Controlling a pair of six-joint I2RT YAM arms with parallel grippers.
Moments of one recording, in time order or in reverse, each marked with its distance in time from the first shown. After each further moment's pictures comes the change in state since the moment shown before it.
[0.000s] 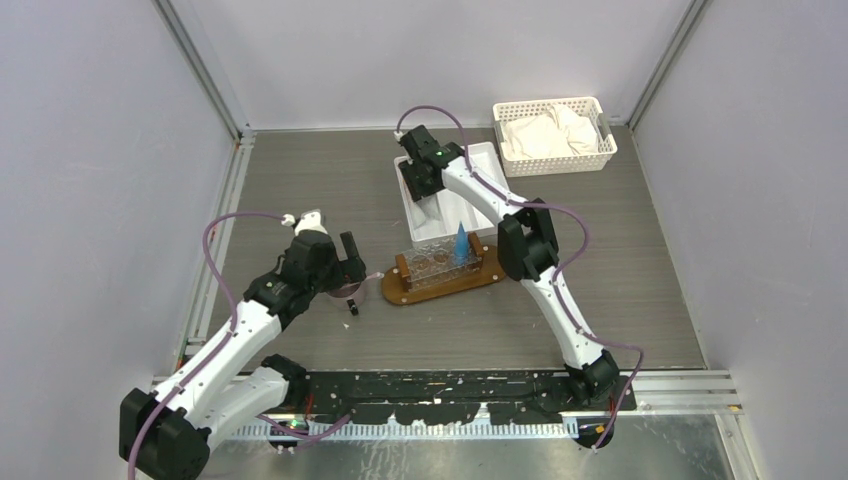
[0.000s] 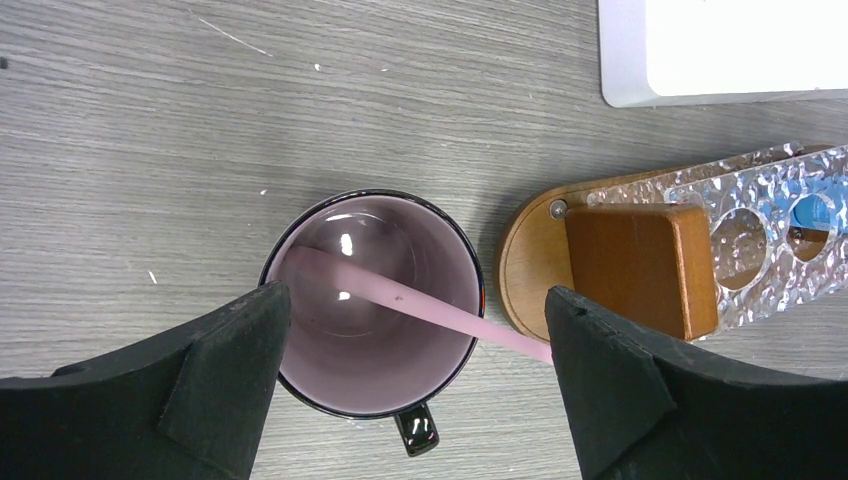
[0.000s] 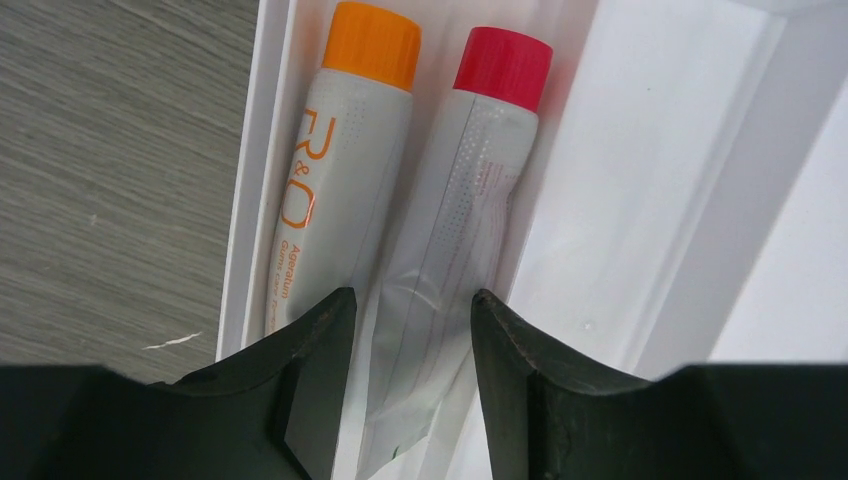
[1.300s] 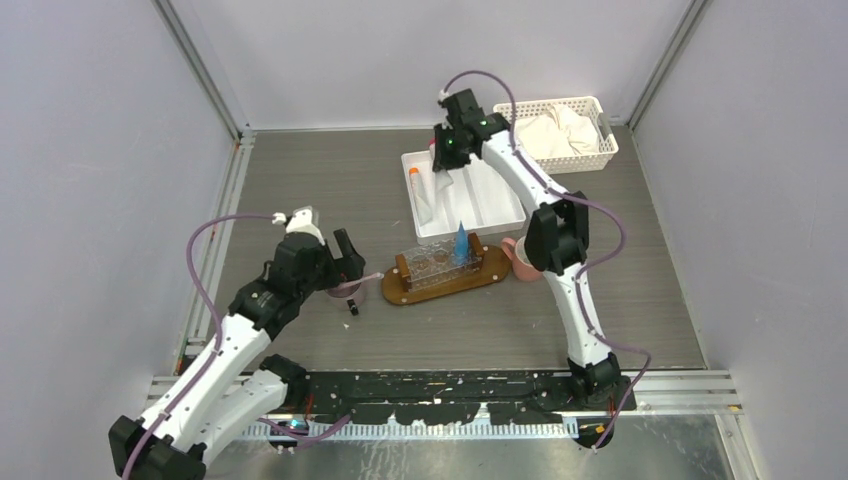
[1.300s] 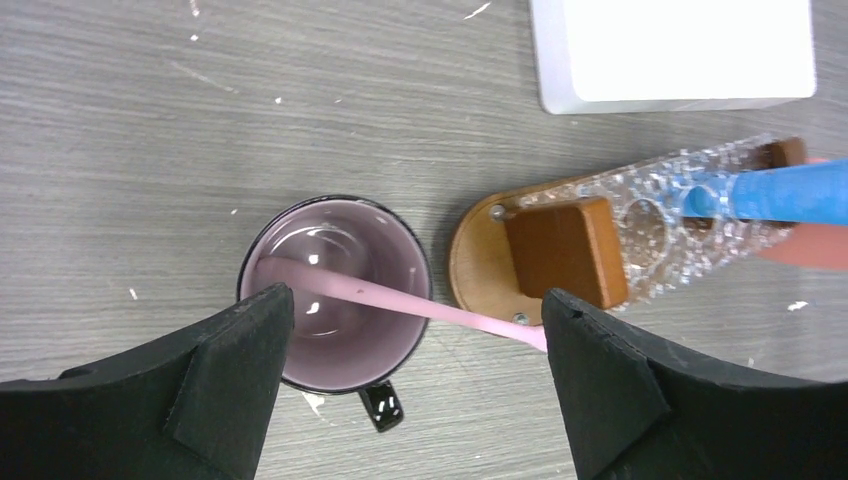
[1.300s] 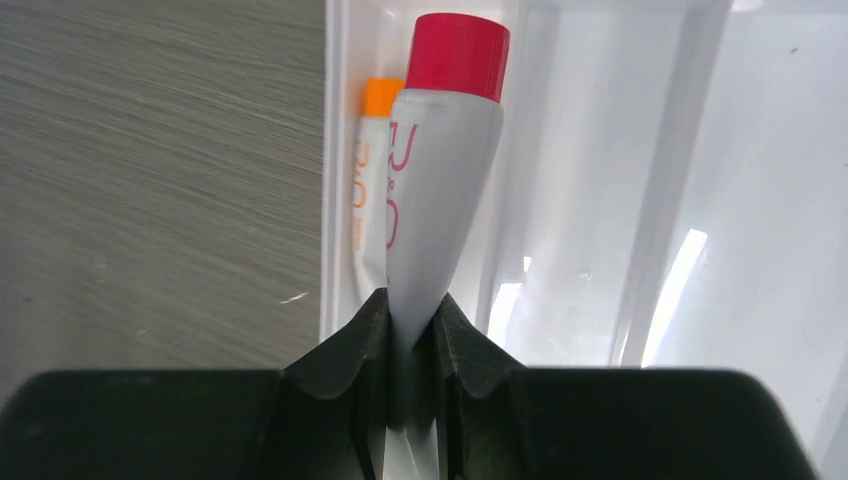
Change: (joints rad) left arm 0.000 -0.106 0.019 -0.022 0.035 0.001; right arm -0.133 -0.117 -0.011 -0.032 -0.240 0.208
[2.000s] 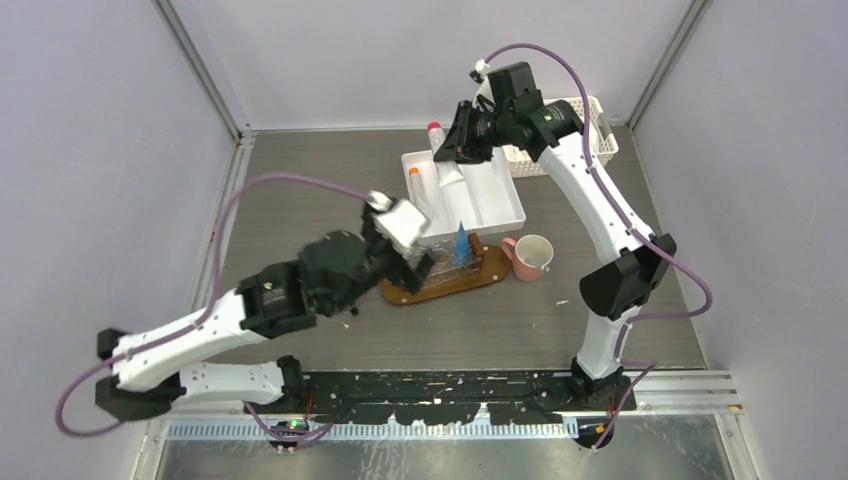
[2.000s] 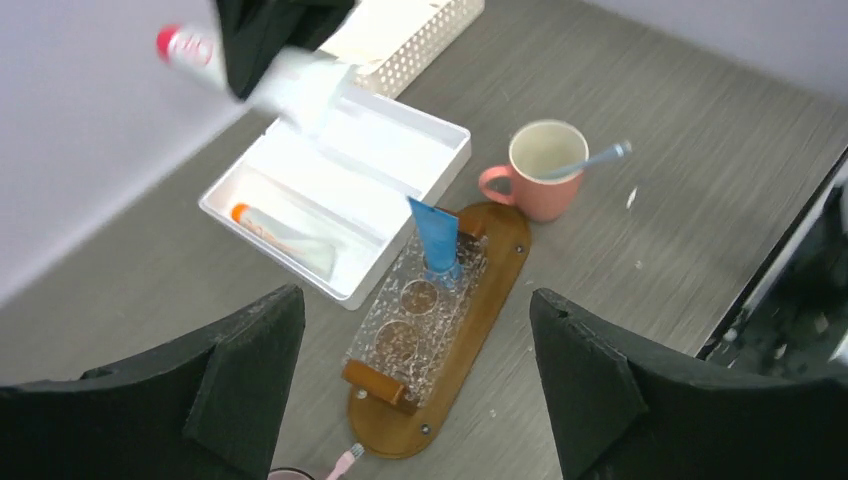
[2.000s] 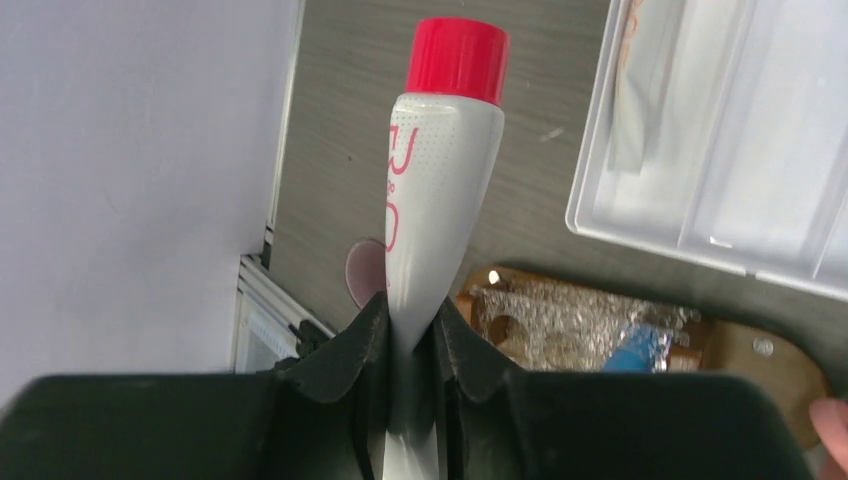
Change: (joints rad) left arm -0.636 0.179 0.539 0.084 -0.141 0.586; right arm -0.009 -0.568 -0.239 -0.076 -0.294 0.276
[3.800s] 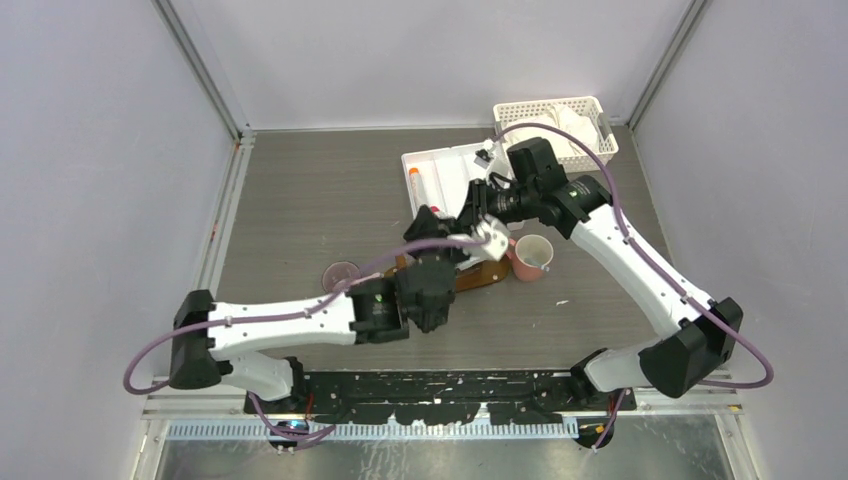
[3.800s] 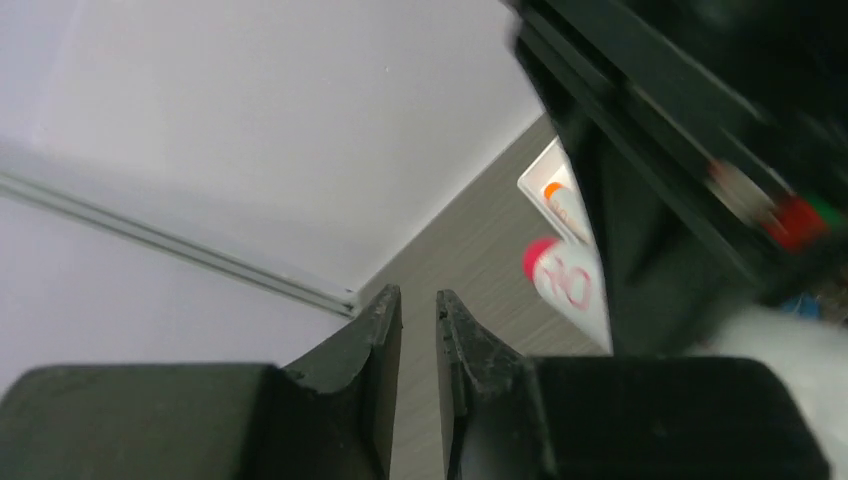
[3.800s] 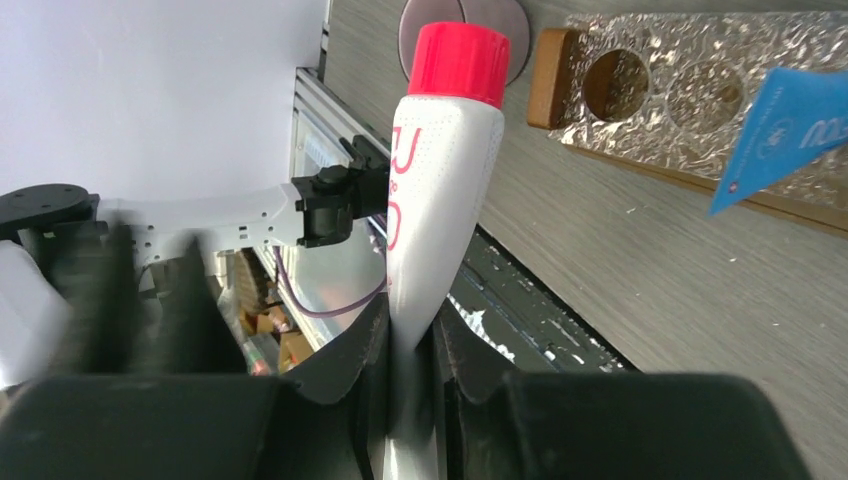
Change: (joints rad) left arm -0.299 0.417 -0.130 0.768 -0.911 0.935; right arm 0.066 -0.518 -0.755 0.137 -0.253 0.063
